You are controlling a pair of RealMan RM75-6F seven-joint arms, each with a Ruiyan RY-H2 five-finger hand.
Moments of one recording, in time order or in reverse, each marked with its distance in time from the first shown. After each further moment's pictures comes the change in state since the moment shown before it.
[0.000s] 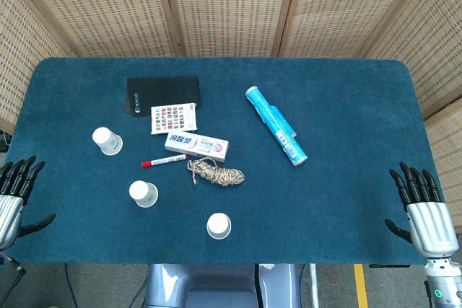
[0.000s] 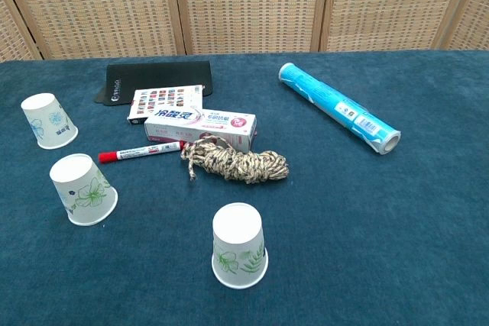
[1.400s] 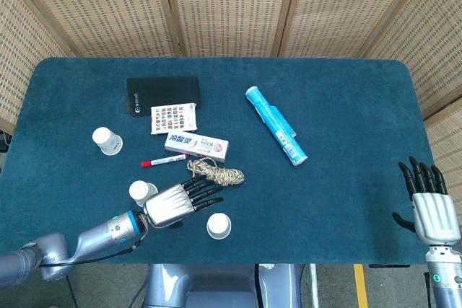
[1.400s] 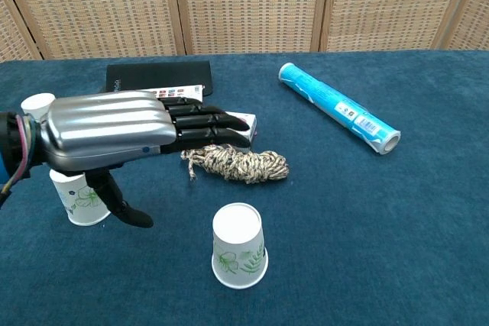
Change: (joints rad) left arm -0.663 -0.293 -0.015 0.058 0.342 -0.617 0.077; right arm 0.033 -0.021 0.049 0.020 0.153 -0.109 -0.047
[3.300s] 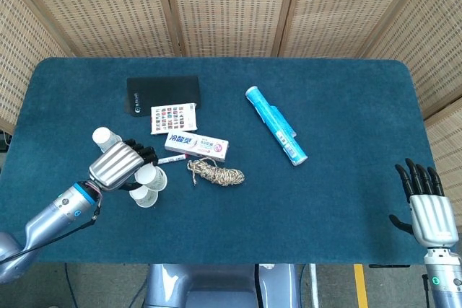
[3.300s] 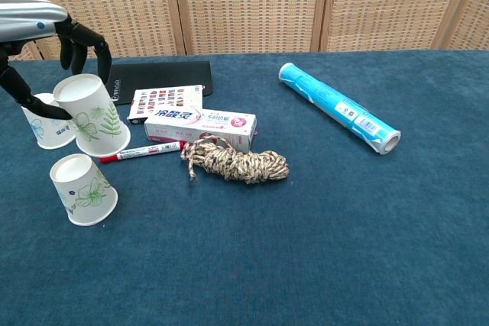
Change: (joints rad) left arm 0.048 0.315 -0.011 -0.146 -0.332 0.074 -0.049; right arm -0.003 0.015 -0.017 -0.030 -0.017 0.009 0.002
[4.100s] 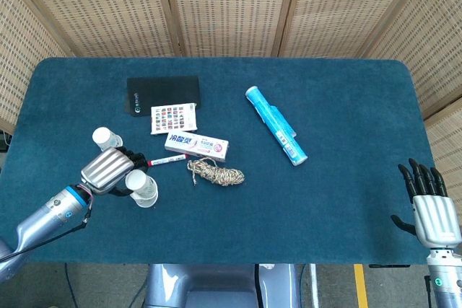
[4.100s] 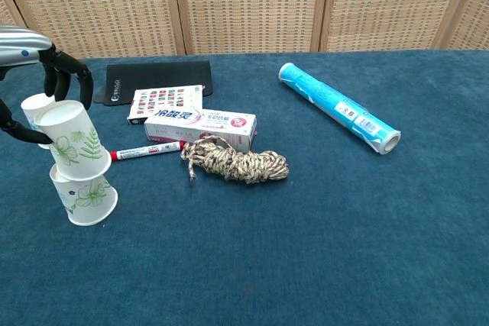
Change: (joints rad) left arm 0.009 0.007 0.055 0.051 0.022 -0.027 -0.116; right arm -0.006 0.014 0.003 -0.013 0.004 0.006 0.015
